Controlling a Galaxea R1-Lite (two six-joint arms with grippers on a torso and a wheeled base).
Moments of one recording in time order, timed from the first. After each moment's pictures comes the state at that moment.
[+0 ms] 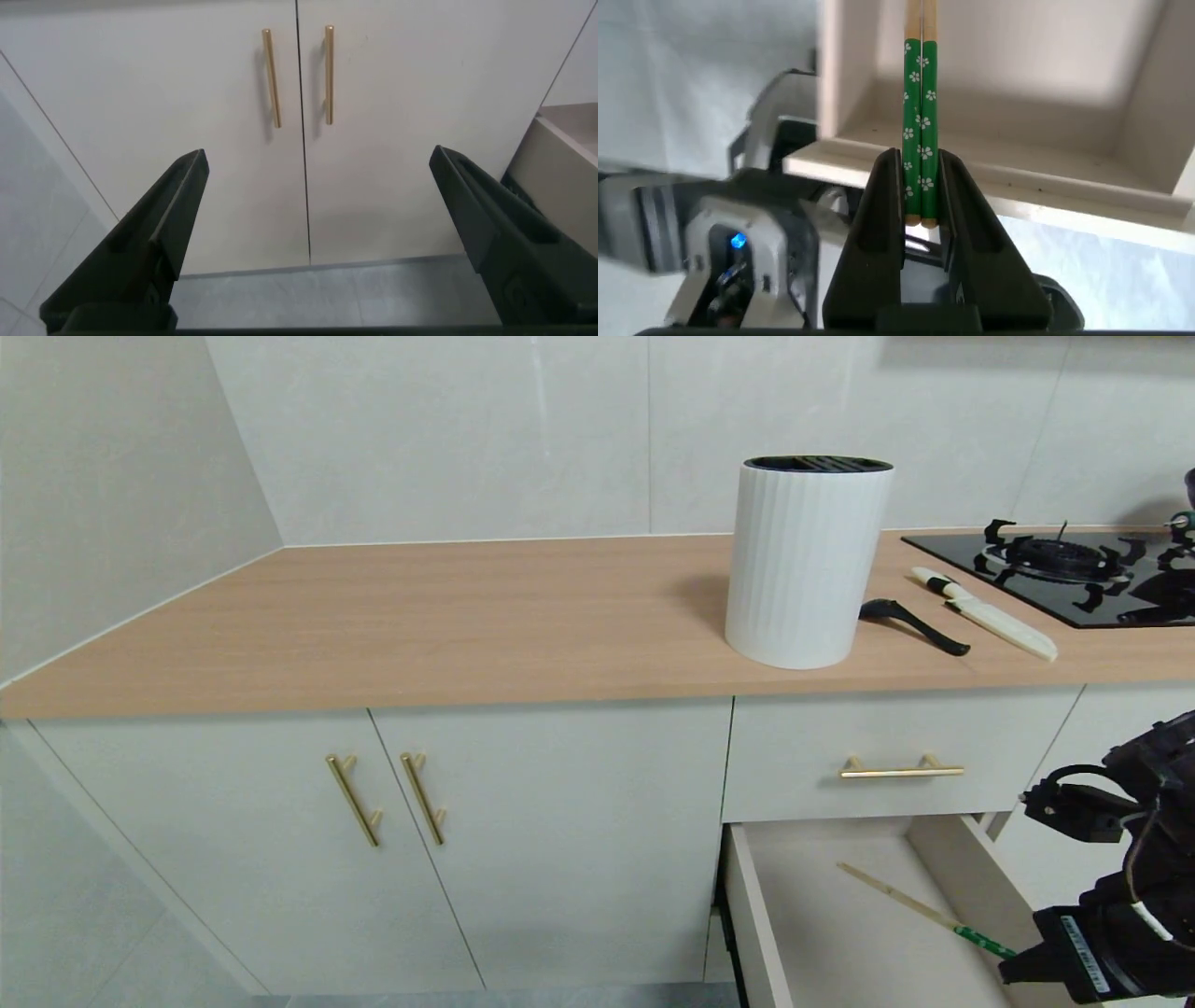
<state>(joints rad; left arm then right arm) 0.00 0.00 0.00 -0.01 -0.03 0.03 0.31 1.42 -0.75 0.47 0.12 0.24</state>
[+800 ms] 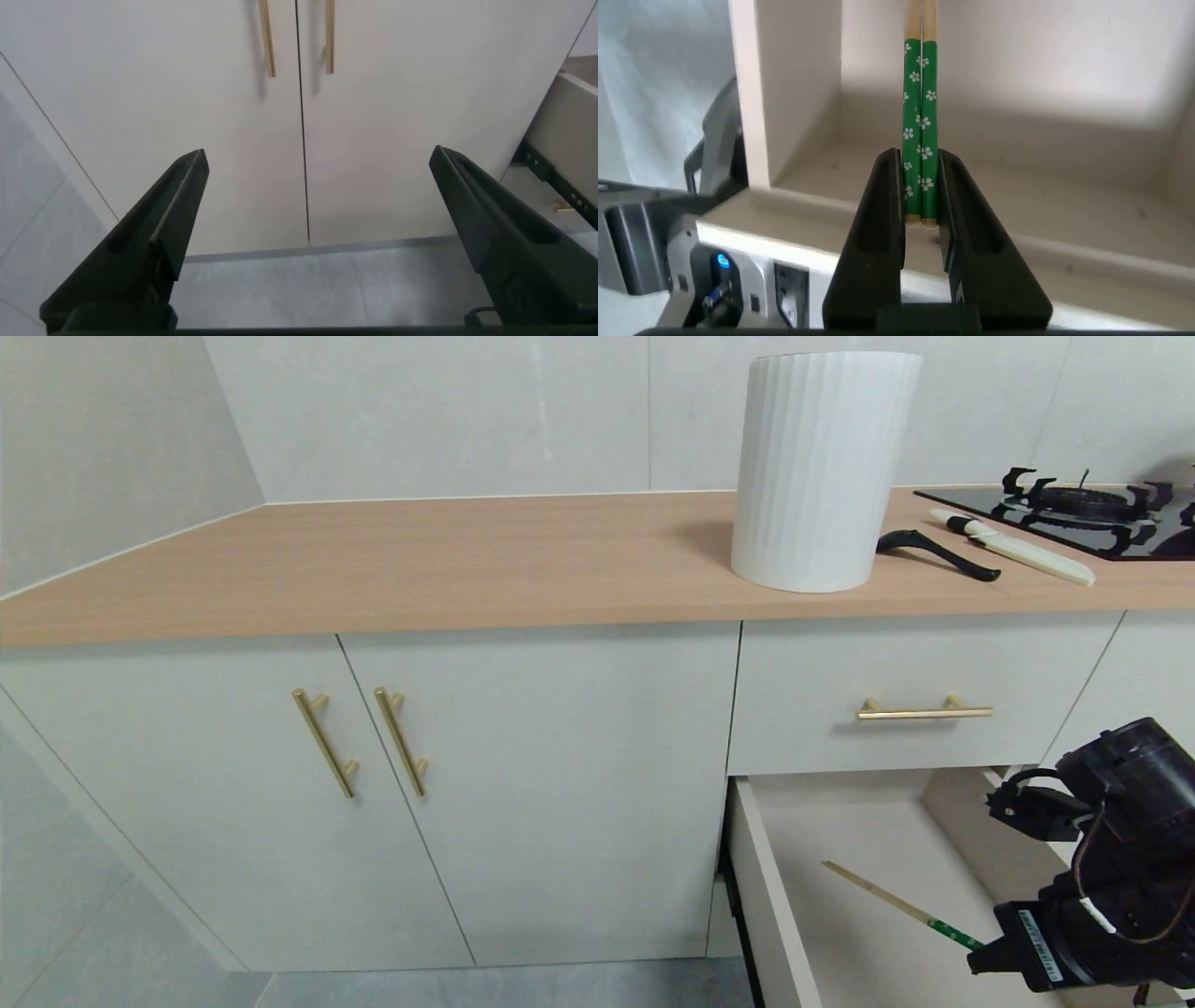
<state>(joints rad) 0.00 0.00 0.00 -0.01 -0.03 0.03 0.32 1.49 -0.72 0.36 0.11 0.24</state>
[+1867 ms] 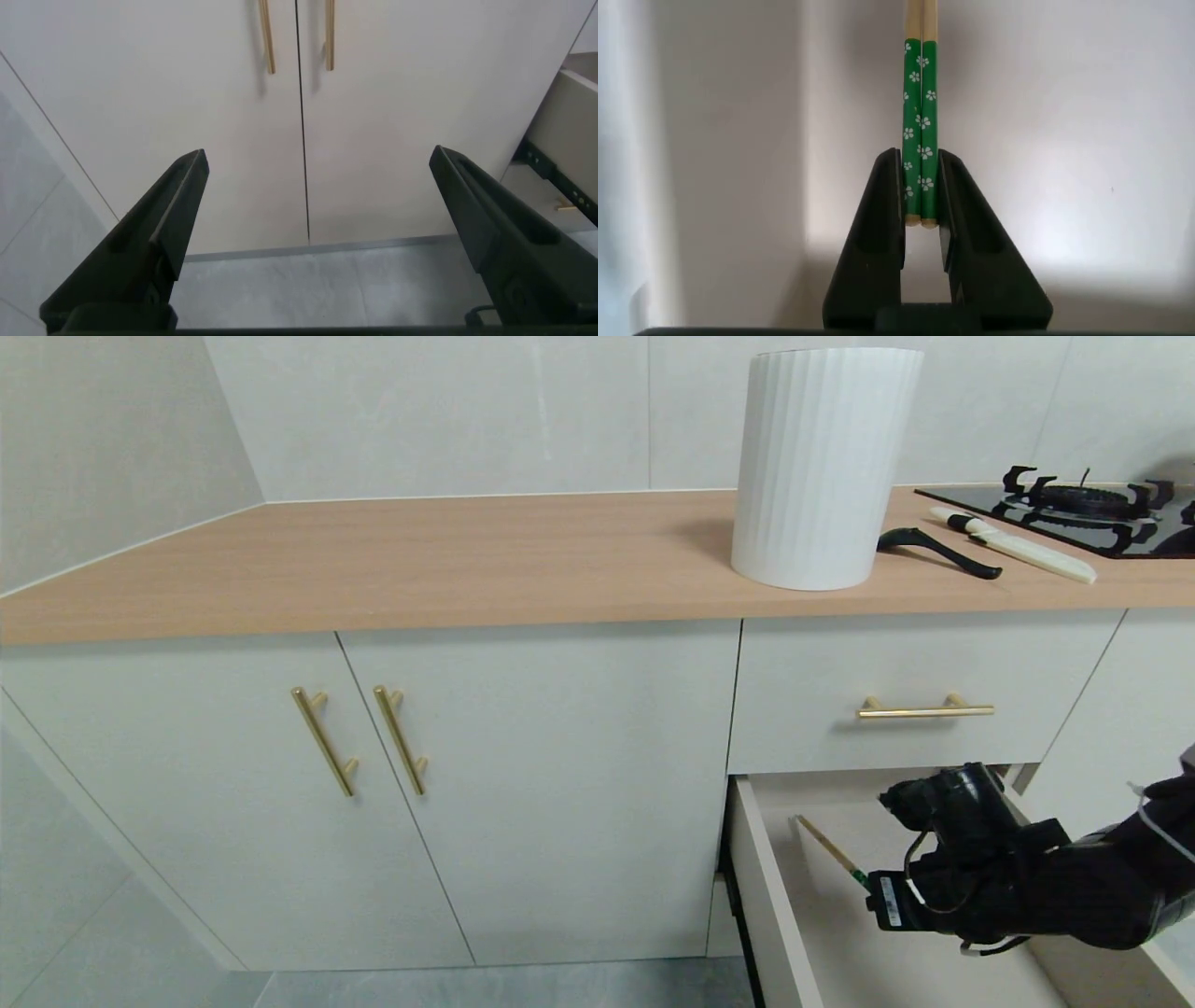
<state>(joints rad) 0.00 0.00 0.00 -0.01 -0.03 0.03 0.33 1.97 -0.62 -0.38 -0.05 0.28</state>
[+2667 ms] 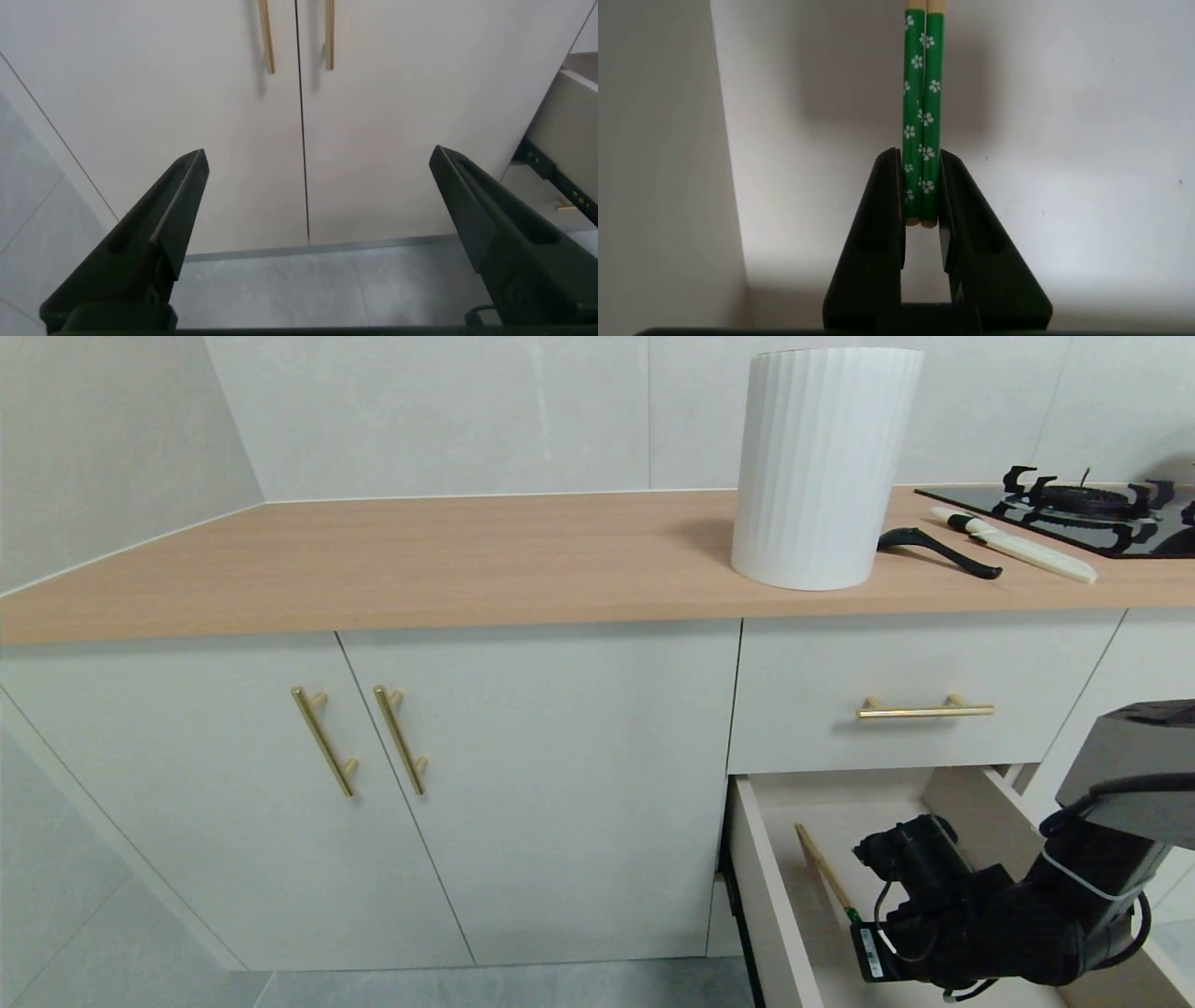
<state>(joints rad) 0.00 0.00 0.00 -0.01 -0.03 0.03 0.36 2.16 -0.58 -0.48 -0.08 0.29</state>
